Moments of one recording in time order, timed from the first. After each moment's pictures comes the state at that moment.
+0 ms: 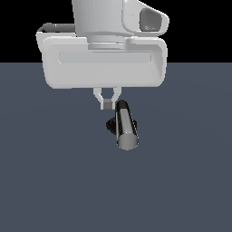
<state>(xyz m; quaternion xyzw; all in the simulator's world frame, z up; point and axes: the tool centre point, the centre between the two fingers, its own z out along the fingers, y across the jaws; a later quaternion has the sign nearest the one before) -0.180 0.017 0.216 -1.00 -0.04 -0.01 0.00</state>
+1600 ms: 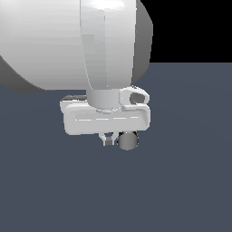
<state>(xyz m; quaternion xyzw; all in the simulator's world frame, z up) -0.151 0.019 0.100 -1.00 -0.06 0.00 0.00</state>
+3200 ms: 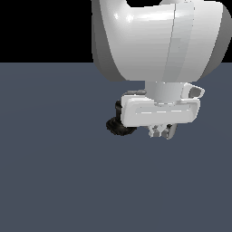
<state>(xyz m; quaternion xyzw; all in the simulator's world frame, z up) -0.119 -0.114 0.103 -1.00 -0.07 0.00 0.00</state>
